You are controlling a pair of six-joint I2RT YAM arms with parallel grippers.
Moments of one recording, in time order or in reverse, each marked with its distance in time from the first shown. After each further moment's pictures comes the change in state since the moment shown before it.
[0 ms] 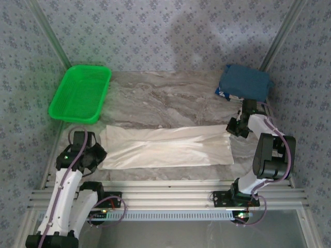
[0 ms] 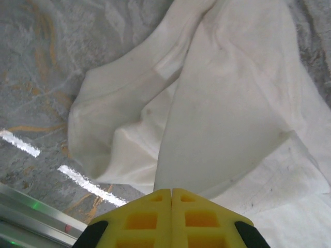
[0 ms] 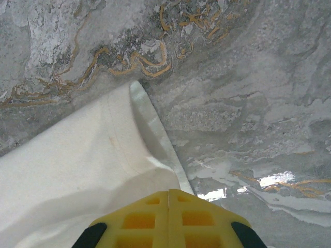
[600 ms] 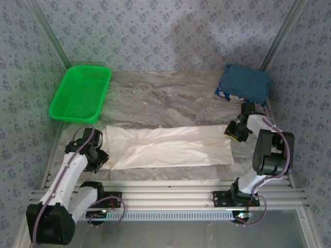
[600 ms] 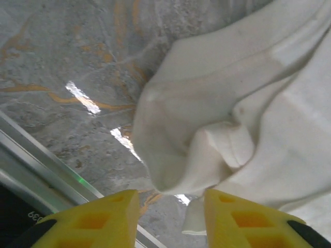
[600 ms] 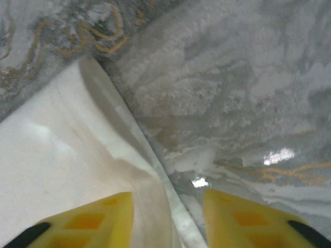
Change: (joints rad) left arm -0.033 0.228 -0.025 -0.042 -0.123 -0.122; right arm -0.004 0.047 -0.018 -0.029 0.018 0.065
